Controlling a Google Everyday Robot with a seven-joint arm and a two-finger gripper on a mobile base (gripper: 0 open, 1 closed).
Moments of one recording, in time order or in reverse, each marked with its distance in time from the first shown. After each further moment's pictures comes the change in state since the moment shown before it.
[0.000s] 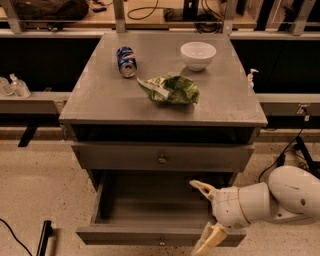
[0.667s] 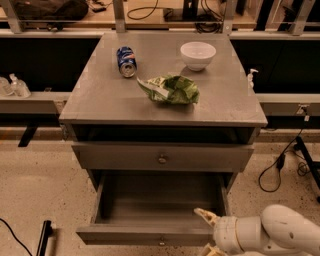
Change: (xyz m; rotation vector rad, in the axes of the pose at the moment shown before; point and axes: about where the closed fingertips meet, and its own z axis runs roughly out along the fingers) arm 0.112 0.014 0.058 0.065 0.027 0.085
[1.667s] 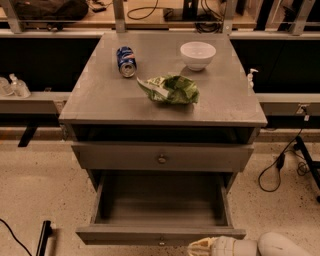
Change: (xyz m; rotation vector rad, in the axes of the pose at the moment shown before) arm 0.071 0.022 0.045 0.060 -0.057 -0.031
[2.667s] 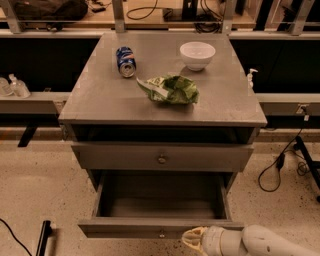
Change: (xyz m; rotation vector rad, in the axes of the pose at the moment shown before) arm 0.021 -0.042 0.042 0.100 0.061 0.082
